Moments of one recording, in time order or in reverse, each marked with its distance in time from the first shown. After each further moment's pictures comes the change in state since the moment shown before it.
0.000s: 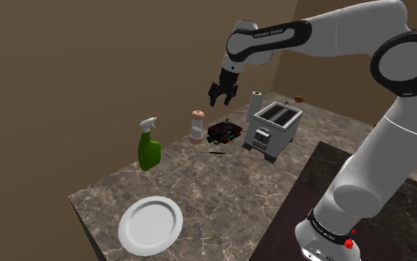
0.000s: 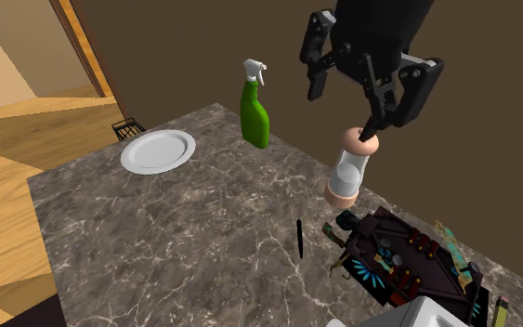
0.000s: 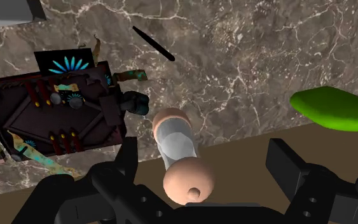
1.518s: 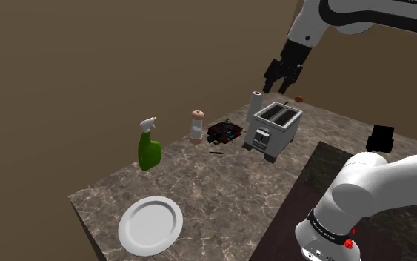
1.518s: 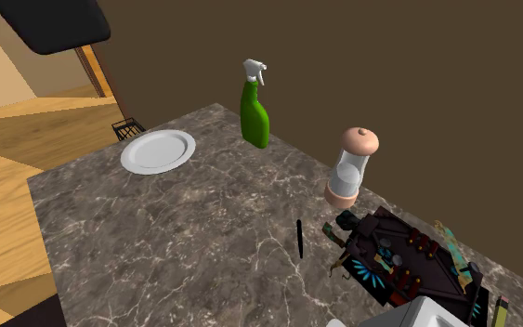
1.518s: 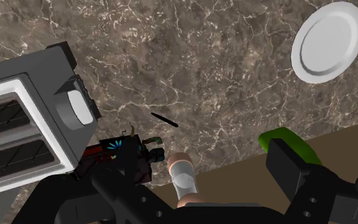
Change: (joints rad) arm -0.046 -0.739 0.029 -0.290 -0.058 -0.390 0.162
